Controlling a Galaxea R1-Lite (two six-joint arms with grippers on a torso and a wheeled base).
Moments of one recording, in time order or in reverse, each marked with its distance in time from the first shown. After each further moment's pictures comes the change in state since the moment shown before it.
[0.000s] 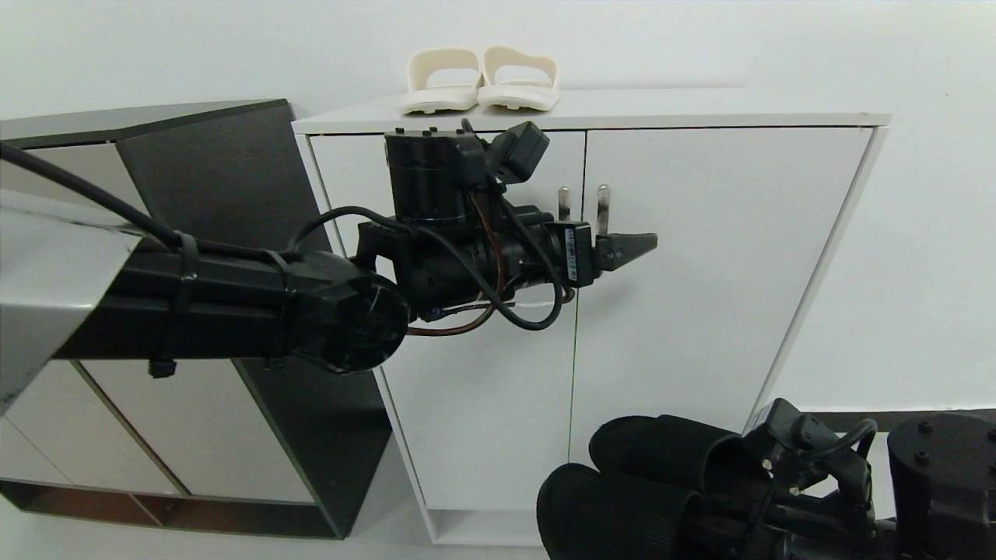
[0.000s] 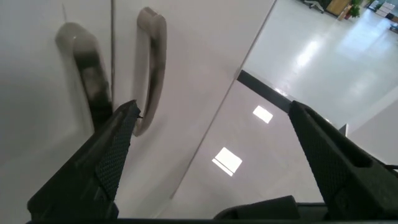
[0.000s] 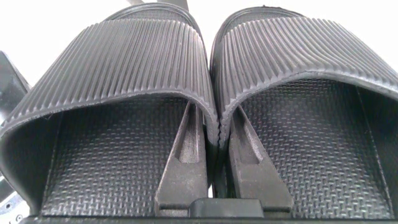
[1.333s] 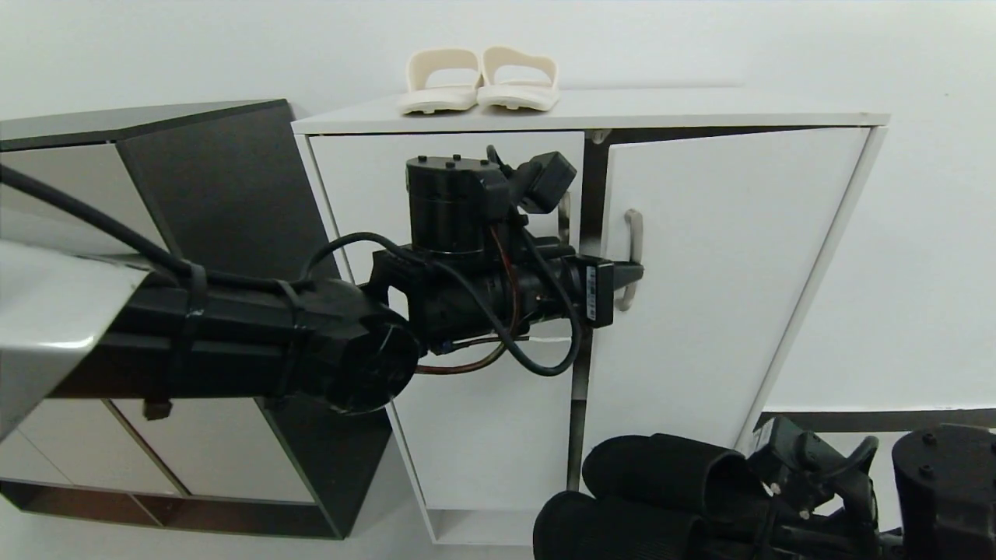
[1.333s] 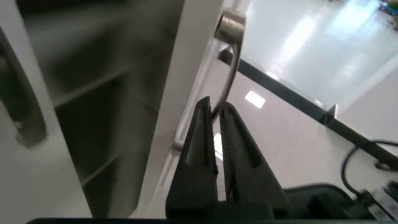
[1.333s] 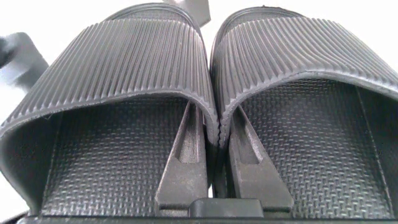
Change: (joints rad) left arm -0.045 -0.033 0.110 -0.038 -0.017 -0.002; right arm 0.002 -0.013 0.033 0.004 0.087 -0.015
